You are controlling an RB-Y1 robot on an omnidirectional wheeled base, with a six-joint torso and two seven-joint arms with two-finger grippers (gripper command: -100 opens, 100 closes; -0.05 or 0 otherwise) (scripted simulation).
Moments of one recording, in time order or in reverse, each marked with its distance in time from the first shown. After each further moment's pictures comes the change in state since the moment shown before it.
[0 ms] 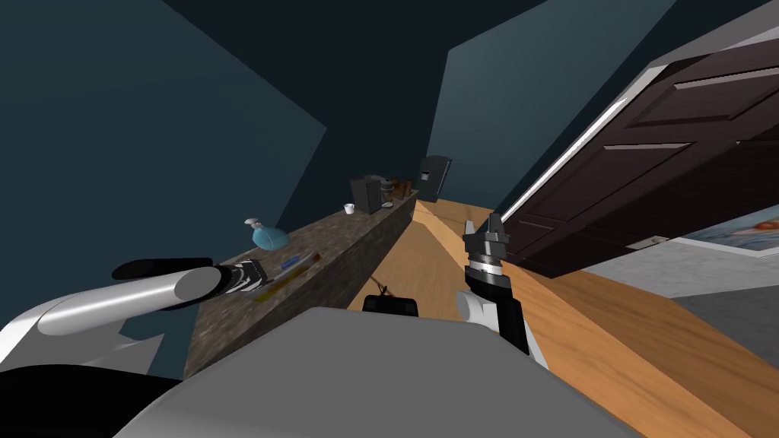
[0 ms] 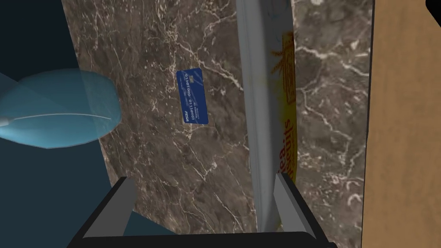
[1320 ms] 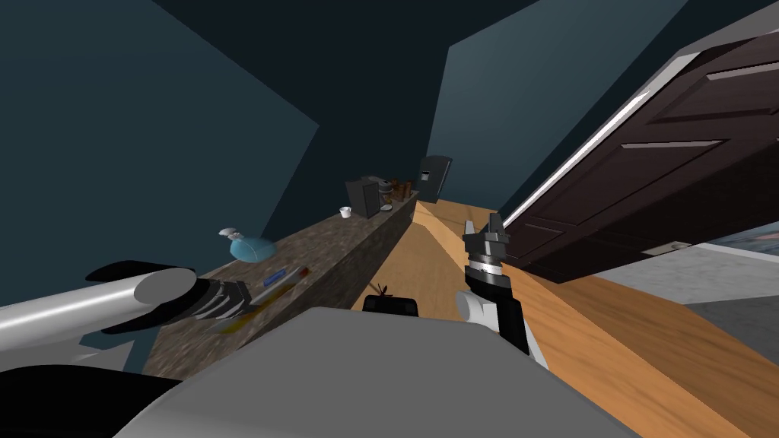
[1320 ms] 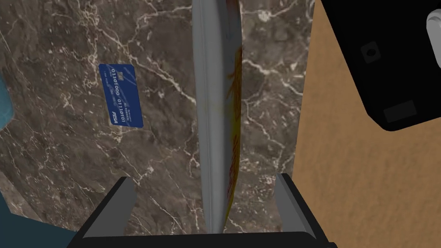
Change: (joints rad) left arm -0.004 0.030 0.091 0.055 0.085 0.372 0.076; right arm 0.000 0.000 0.000 0.000 0.000 0.000 0.000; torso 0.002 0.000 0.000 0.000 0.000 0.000
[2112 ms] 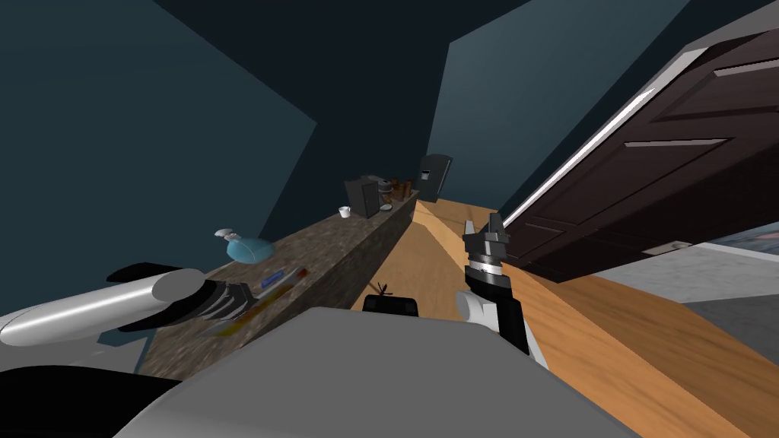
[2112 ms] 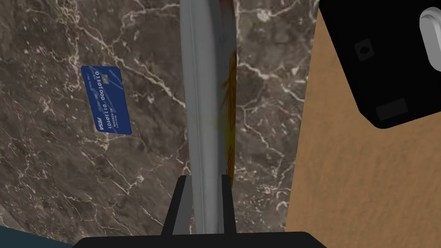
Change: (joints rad) left arm -0.008 -0.008 -0.027 0.063 -0.027 -0.028 -0.017; right arm 0.000 0.000 0.000 0.000 0.000 0.000 0.000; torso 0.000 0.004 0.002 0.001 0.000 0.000
